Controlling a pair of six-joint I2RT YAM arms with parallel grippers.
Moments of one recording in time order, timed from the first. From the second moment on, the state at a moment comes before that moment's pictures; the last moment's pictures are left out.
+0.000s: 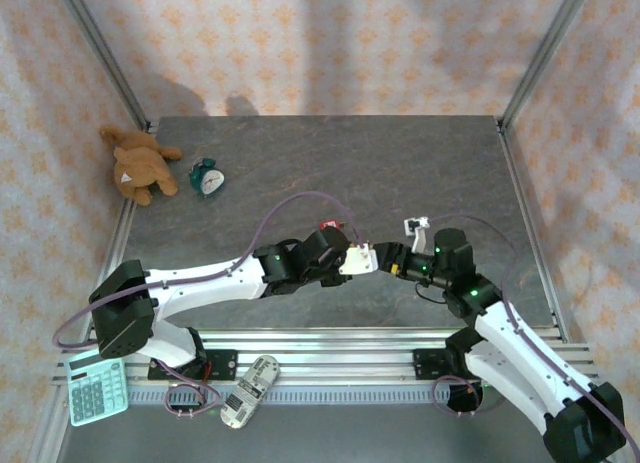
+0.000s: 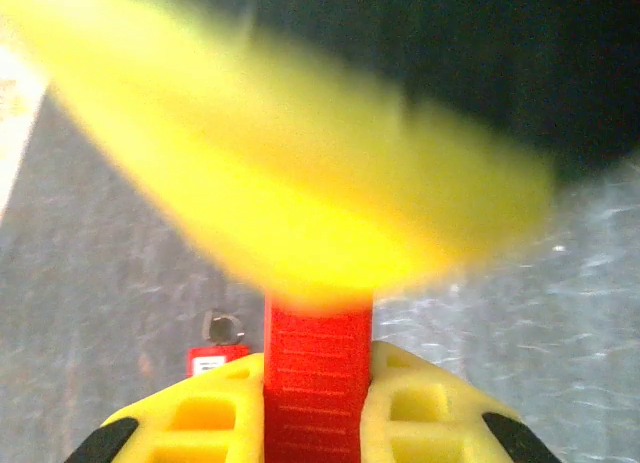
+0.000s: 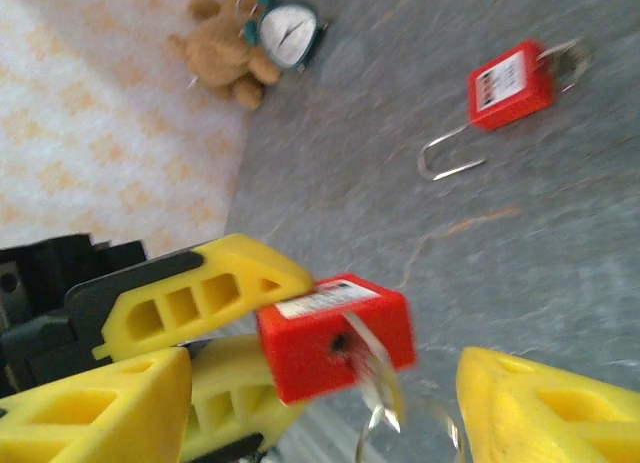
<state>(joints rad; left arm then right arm) -1.04 1.46 0.98 -0.22 -0.21 0.52 0.43 0.68 0.40 -0.14 -0.55 0.85</state>
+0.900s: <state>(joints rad) -1.22 1.83 0.66 1.13 -0.77 1.48 0.36 0.71 0.32 0.08 -0.58 1.12</state>
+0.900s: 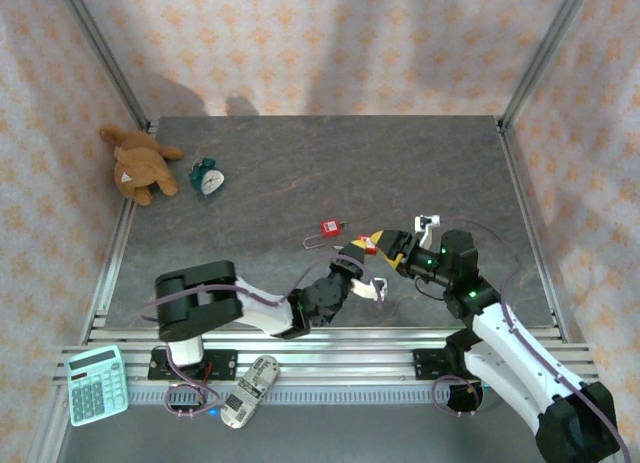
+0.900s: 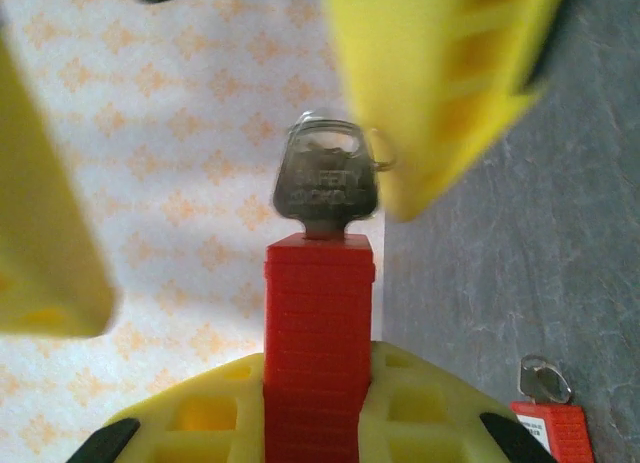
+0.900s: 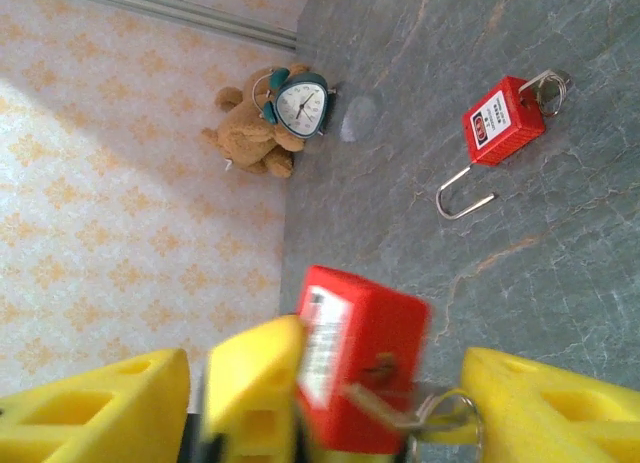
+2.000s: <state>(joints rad) -1.26 1.84 0.69 1.27 -0.84 1.44 0.36 0.70 0.30 0.14 -0.58 1.13</state>
